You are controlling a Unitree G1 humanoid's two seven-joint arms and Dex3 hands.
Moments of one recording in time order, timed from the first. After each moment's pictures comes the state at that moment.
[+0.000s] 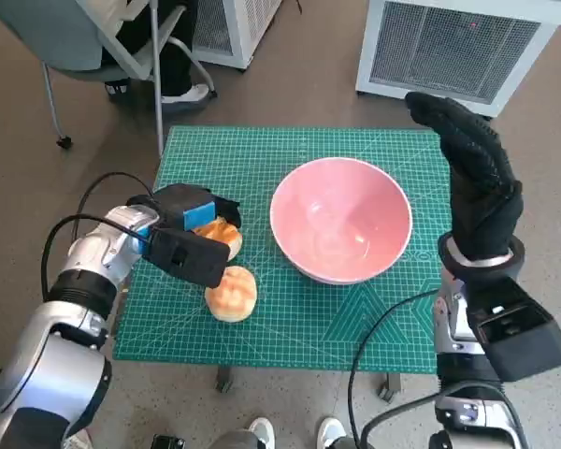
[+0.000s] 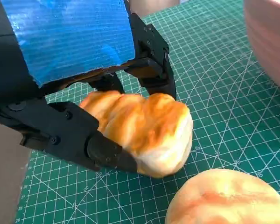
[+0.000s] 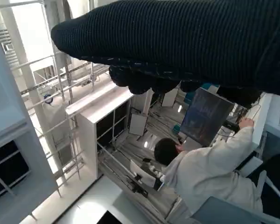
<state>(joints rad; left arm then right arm) -1.00 0.52 -0.51 1.17 0.68 -0.54 -0.29 -0.63 -0.15 -0.11 0.42 0.15 -0.88 0.26</state>
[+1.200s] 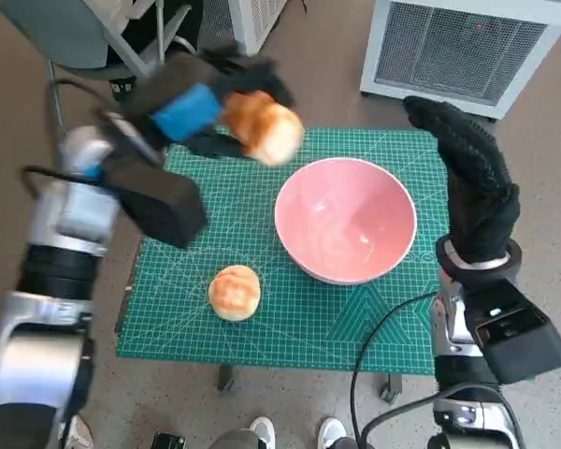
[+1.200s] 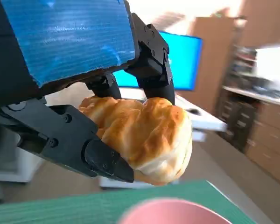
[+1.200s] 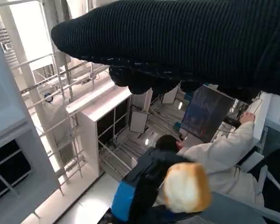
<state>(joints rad) -1.07 0.46 -0.26 0.66 0.39 -0.58 -0.35 -0.62 -0.14 -0.11 0.41 0.15 -0.88 0.26</state>
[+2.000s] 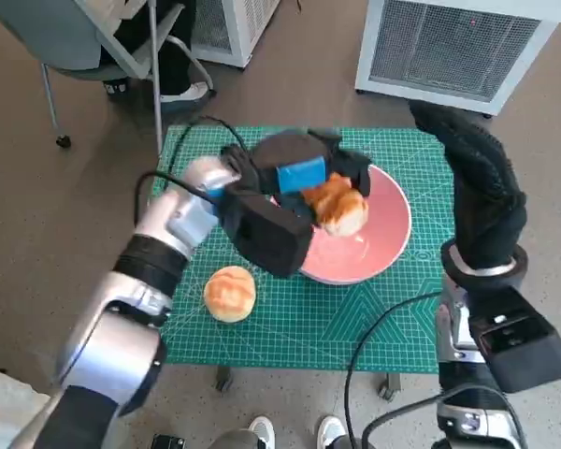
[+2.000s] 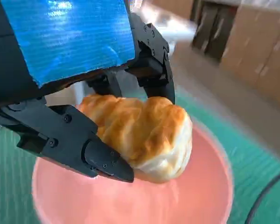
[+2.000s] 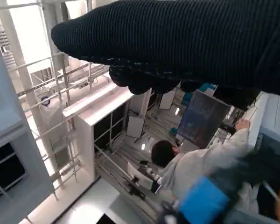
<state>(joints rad) -1.18 0.25 -0.45 1.08 0.52 -0.61 -0.39 -0.58 -0.16 -0.12 0.36 0.14 -0.87 0.24</state>
